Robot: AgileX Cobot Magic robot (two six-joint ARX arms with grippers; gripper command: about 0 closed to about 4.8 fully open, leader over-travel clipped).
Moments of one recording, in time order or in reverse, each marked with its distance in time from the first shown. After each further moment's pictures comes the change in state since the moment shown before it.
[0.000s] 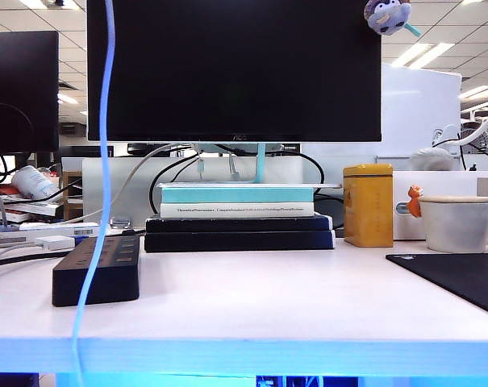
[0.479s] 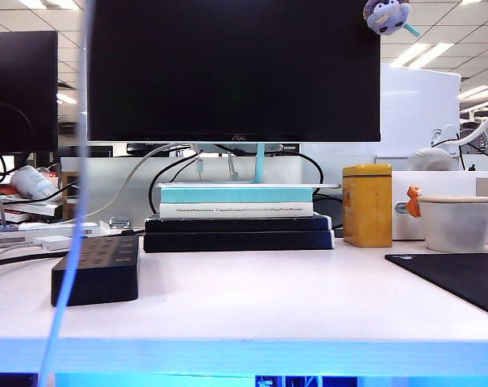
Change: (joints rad) left arm -0.138 -0.001 0.000 0.089 -0.003 -0.064; right arm -0.019 0.001 0.000 0.013 -0.186 -0.107
